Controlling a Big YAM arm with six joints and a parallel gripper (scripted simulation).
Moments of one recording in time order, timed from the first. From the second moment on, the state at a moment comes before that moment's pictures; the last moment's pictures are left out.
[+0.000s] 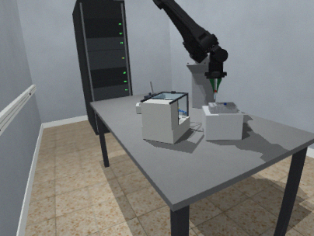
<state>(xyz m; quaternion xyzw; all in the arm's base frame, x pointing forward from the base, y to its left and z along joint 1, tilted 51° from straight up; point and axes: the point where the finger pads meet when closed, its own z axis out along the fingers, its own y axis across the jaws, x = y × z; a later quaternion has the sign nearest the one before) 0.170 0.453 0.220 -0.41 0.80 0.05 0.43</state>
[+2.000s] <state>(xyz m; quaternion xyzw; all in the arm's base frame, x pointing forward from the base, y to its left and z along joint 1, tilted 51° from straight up) 0.165 0.475 0.222 -0.47 0.77 0.01 0.43</state>
